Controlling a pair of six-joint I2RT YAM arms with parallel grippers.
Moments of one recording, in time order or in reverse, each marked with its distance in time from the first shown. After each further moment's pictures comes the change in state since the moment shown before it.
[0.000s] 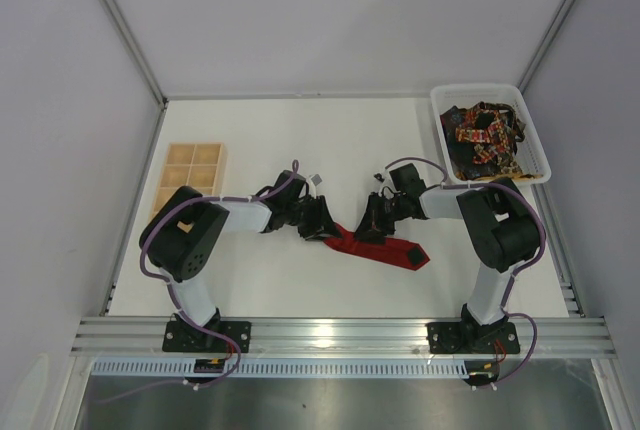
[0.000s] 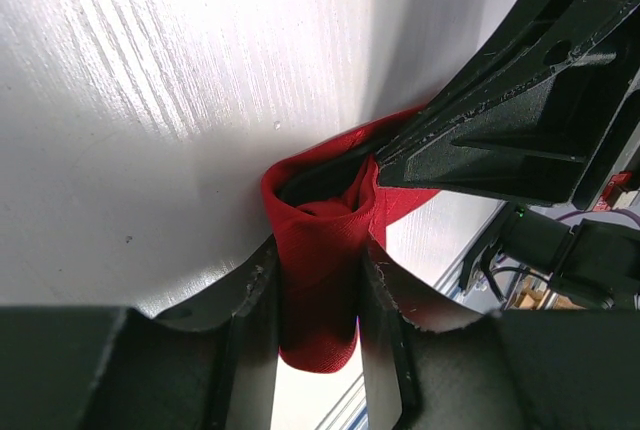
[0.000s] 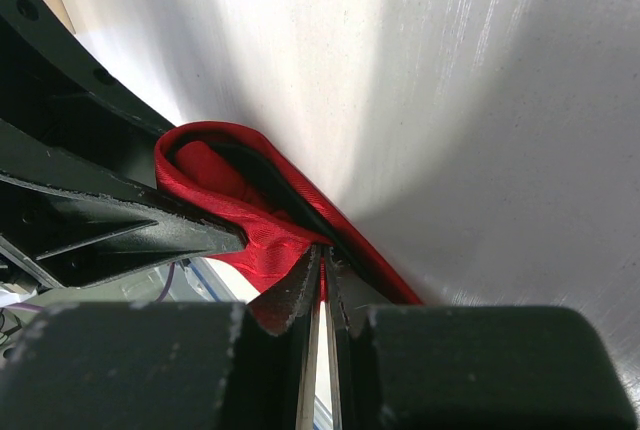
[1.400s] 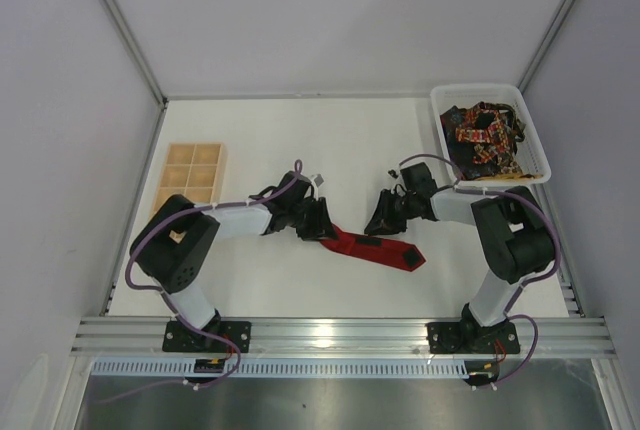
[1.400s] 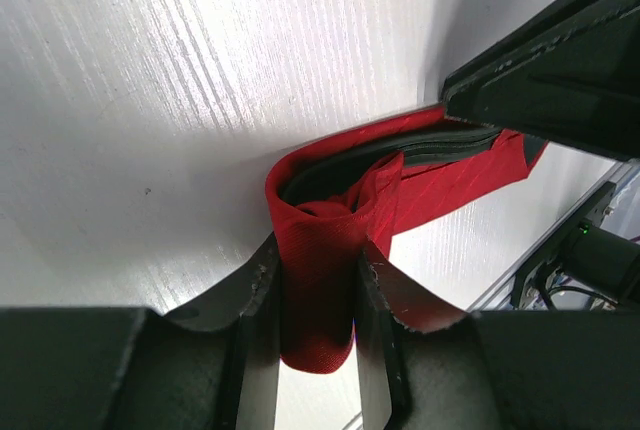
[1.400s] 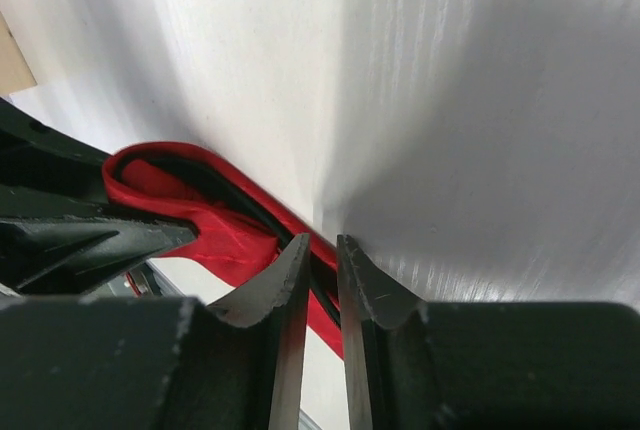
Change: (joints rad) left arm -0.056 -0.077 0.020 -0.138 -0.158 0.072; right arm -0.055 -0.091 -0.031 -0.051 0.152 -0.016
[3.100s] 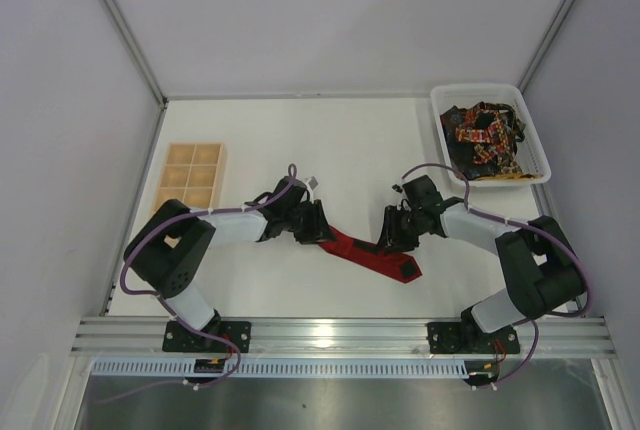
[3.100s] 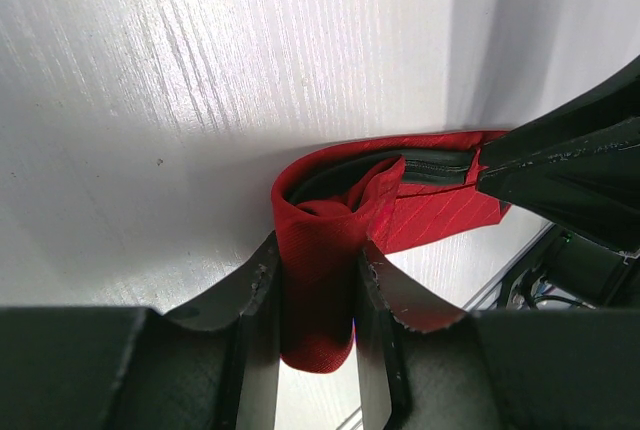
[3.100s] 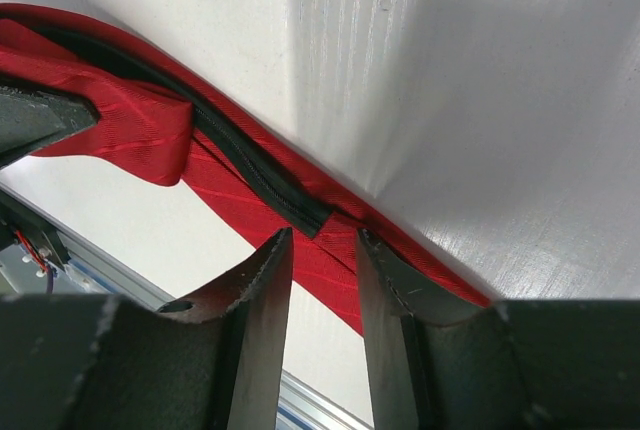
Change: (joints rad) left arm 0.000 -0.051 -0.078 0.072 -0.020 -0.071; right arm 0.071 -0.246 -0.127 -0.200 0.163 -0.091
